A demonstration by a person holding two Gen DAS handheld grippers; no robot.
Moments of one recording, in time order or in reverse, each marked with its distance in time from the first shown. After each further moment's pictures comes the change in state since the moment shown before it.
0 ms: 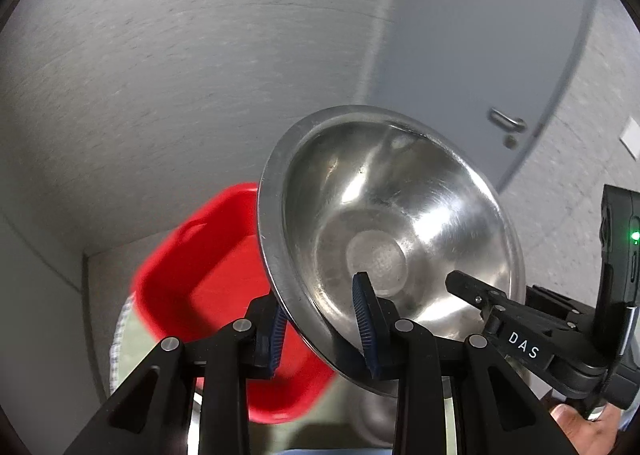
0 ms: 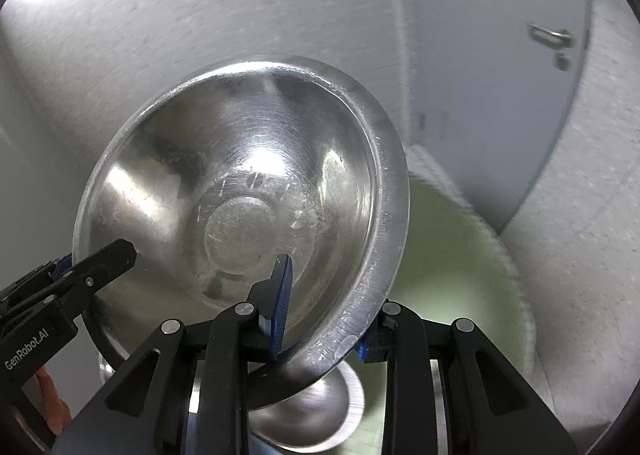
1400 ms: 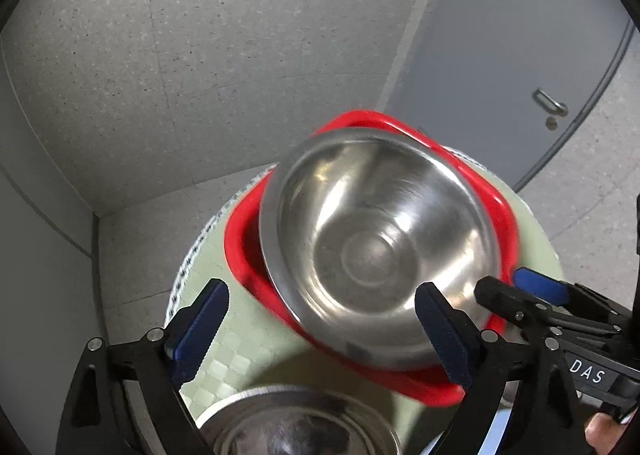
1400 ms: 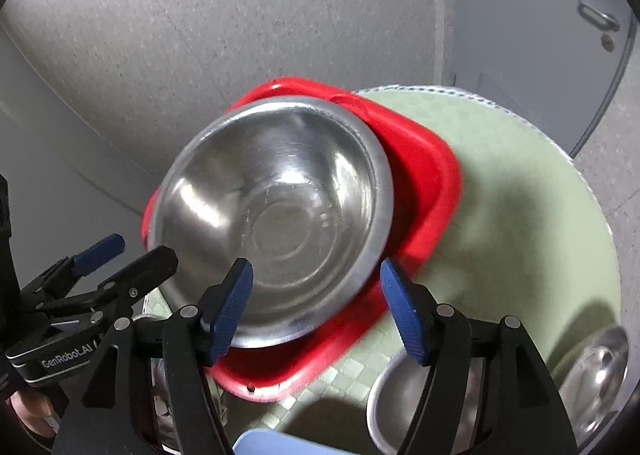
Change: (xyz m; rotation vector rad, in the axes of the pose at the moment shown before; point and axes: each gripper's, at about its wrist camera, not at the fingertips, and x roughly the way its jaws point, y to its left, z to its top) left arm 0.072 0.143 0.061 -0.028 0.156 -0.006; right arm 0.079 0.083 0.008 0.009 0.102 -0.012
